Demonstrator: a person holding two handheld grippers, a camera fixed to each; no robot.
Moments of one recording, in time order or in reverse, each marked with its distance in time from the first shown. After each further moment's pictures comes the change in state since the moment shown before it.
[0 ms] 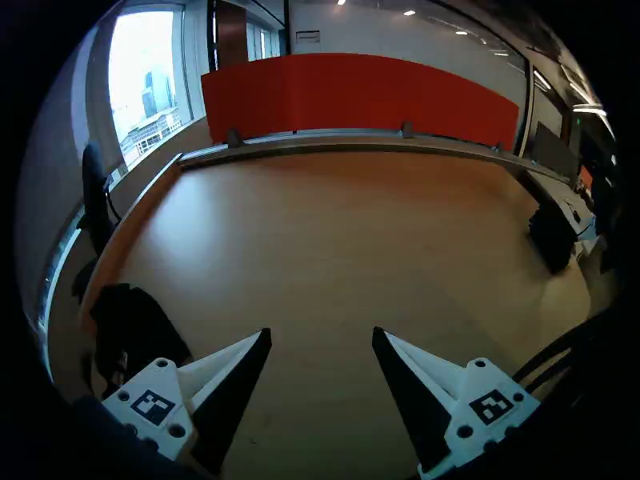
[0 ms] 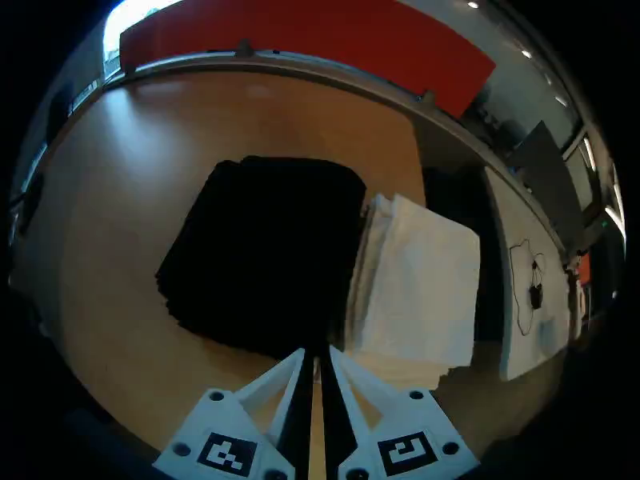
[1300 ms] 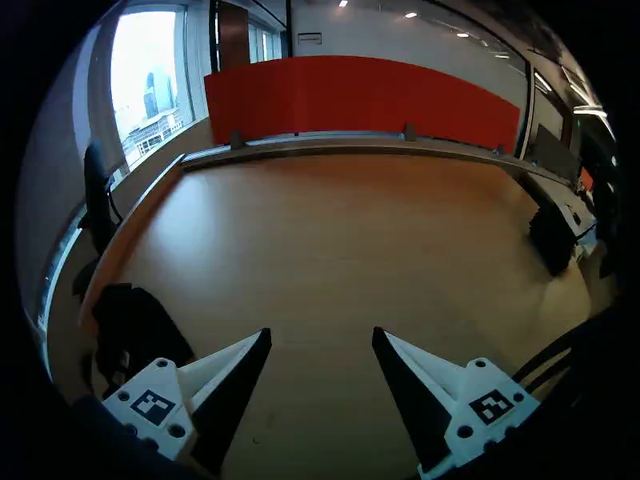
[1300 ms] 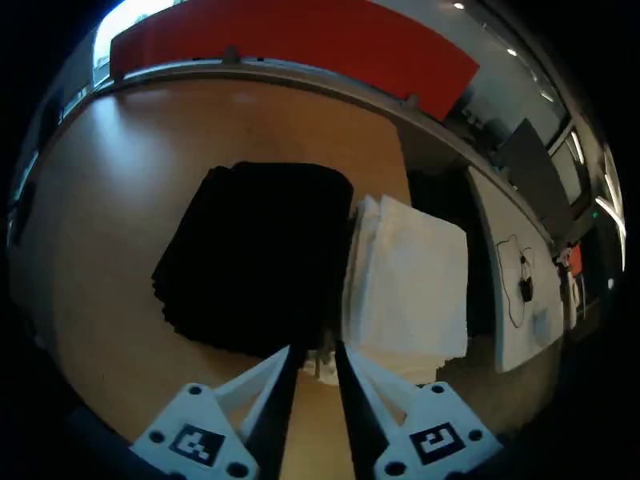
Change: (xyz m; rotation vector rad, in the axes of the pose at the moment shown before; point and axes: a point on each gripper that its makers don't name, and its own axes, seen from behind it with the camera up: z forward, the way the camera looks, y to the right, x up) left arm 0.001 -0.005 -0.003 0.001 0.011 -0.006; right arm 0.000 0.002 -0.007 -0.077 0.043 0.045
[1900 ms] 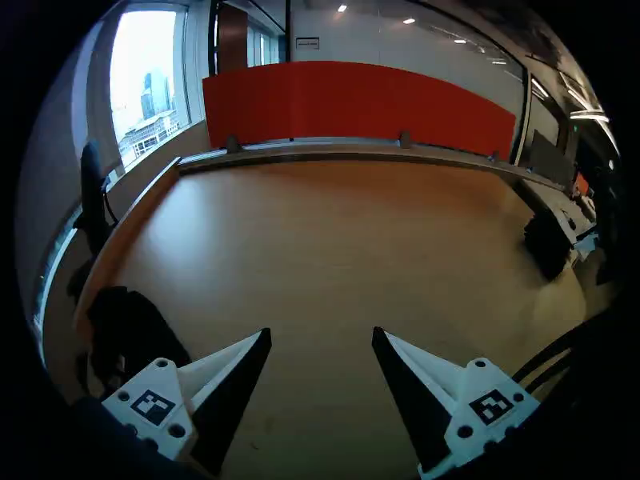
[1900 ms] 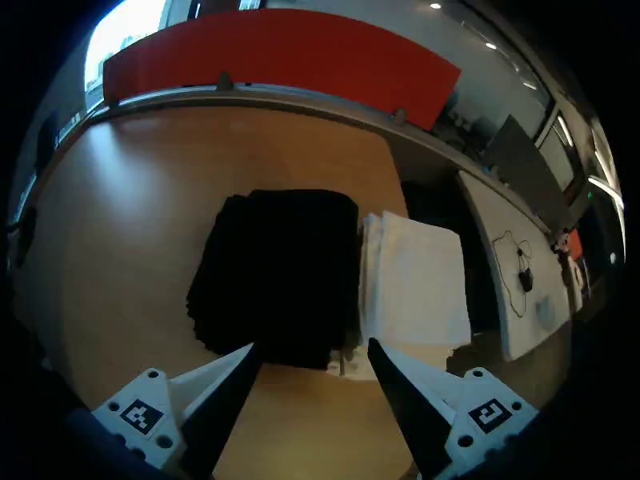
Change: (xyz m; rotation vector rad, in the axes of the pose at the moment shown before) left arm 0.006 -0.002 0.002 -0.033 0.027 -0.012; right arm 0.012 -0.025 -0.020 0.005 0.085 0.085
